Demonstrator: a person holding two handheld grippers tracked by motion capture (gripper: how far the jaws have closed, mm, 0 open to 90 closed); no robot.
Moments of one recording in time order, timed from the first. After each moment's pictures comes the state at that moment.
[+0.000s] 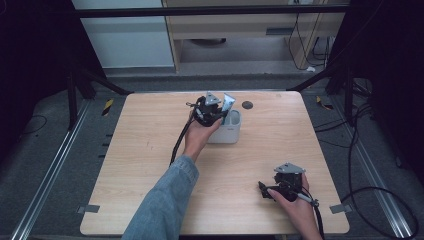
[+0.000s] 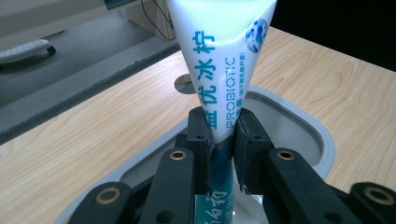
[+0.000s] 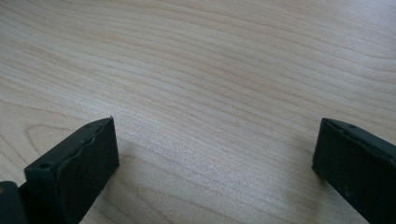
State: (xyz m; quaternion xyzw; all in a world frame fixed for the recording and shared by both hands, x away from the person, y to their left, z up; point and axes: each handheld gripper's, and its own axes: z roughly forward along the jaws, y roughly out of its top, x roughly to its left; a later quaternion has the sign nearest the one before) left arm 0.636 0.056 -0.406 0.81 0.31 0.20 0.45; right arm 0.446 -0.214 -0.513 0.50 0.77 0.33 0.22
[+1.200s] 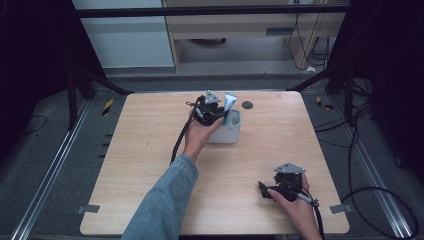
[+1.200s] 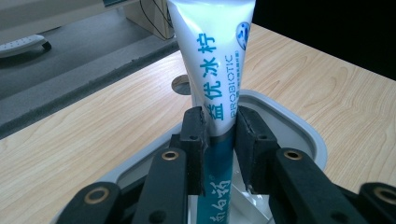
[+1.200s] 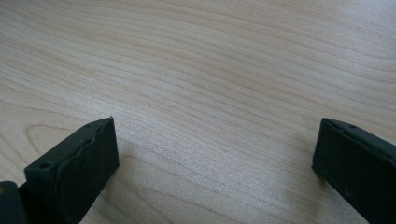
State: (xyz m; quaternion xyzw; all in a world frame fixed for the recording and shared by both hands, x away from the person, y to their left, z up) left arm 0.635 0.057 -0.402 0.80 0.32 0.20 0.46; right arm 0.446 -0.214 -0.513 0.50 0.77 0.33 0.22
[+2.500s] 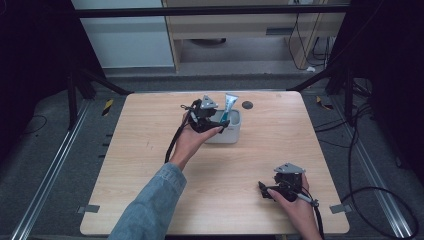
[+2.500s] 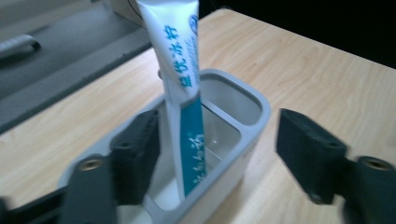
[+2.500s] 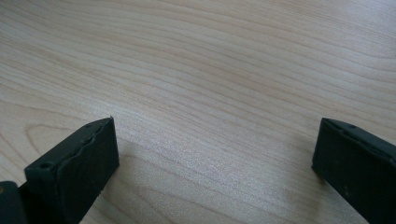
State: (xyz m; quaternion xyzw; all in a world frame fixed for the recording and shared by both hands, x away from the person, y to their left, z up) left arm 0.600 0.069 -0.383 0.83 0.29 0.18 0.44; right arm 0.446 -0.213 -0.513 0.50 0.77 0.33 0.22
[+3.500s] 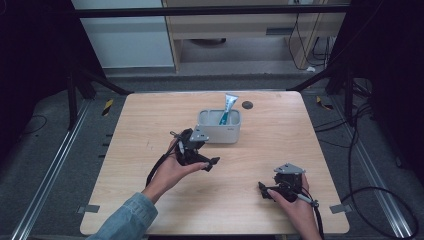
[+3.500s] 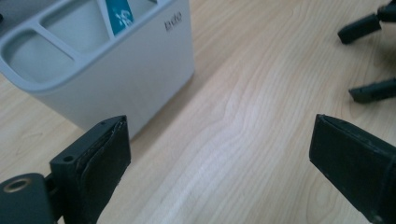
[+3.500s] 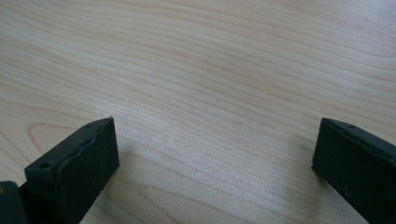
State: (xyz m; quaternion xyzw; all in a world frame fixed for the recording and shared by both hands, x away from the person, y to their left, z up) left arm 0.513 0.104 -0.408 0.88 0.25 0.15 0.37; right arm 0.445 -0.213 -0.513 0.50 0.77 0.33 0.22
